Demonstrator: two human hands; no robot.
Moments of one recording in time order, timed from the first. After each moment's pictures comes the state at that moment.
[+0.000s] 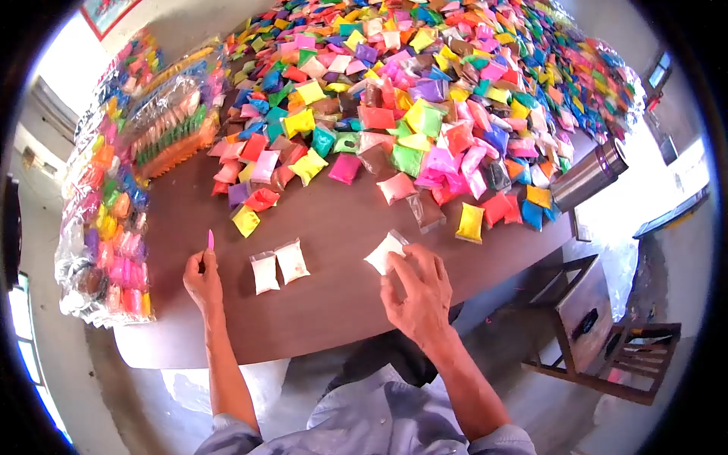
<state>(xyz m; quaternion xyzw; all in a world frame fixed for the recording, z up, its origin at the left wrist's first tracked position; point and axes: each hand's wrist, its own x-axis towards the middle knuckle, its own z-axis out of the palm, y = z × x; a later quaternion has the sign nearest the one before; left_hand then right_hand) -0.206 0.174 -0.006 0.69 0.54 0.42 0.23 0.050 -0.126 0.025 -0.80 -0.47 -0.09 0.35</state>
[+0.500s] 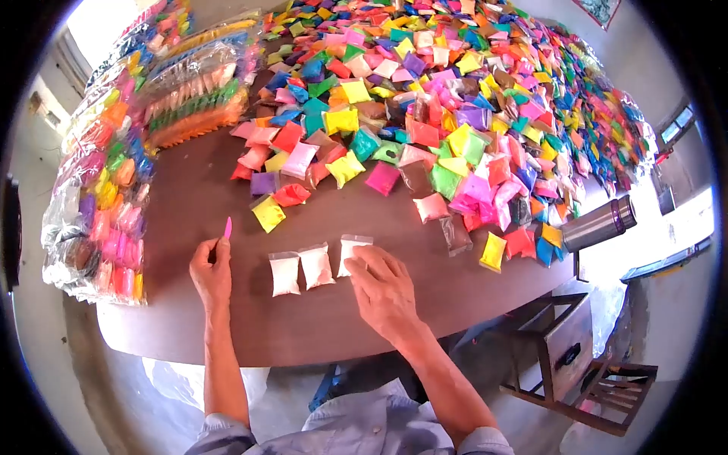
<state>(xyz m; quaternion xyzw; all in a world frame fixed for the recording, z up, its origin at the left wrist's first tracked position) -0.206 0.175 0.001 0.65 0.55 0.42 0.33 0.021 -0.037 0.016 -0.72 -0.60 -0.05 0.36</state>
